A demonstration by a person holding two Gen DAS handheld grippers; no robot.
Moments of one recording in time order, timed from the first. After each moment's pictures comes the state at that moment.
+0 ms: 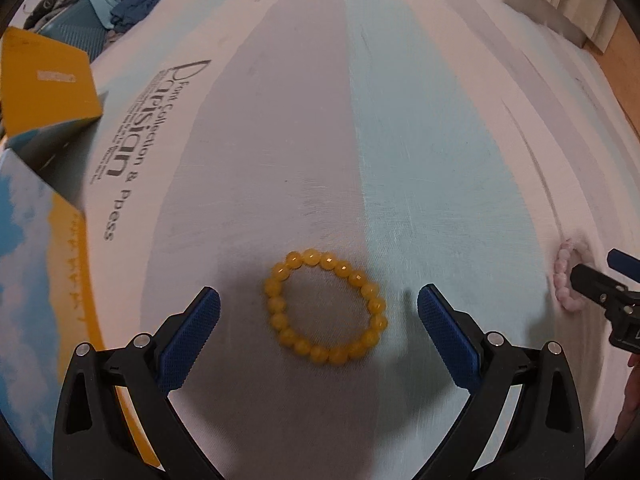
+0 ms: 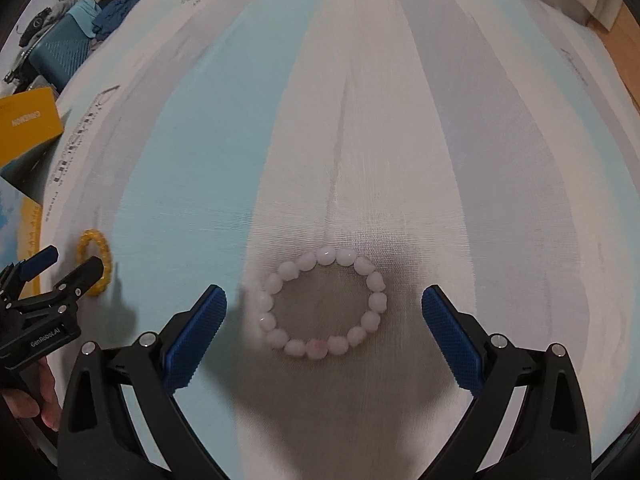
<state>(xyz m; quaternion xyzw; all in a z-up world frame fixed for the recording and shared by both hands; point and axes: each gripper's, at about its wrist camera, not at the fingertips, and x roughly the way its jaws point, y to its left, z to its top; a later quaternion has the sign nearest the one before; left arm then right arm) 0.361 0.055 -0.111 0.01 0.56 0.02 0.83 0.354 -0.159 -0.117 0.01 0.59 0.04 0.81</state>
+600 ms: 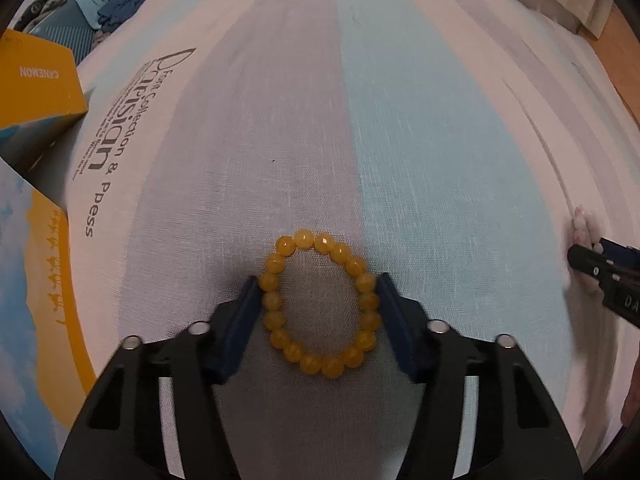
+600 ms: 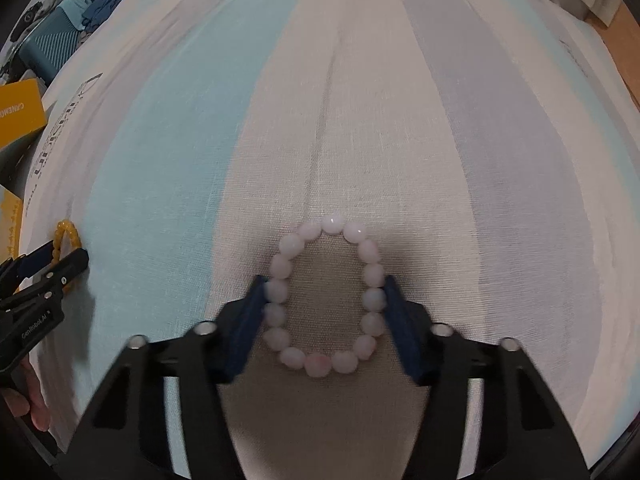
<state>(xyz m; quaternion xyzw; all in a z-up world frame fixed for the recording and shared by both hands) 0.356 0.053 -0.130 0.02 0.56 0.00 0.83 0.354 -0.162 -0.138 0.00 0.59 0.03 0.81</state>
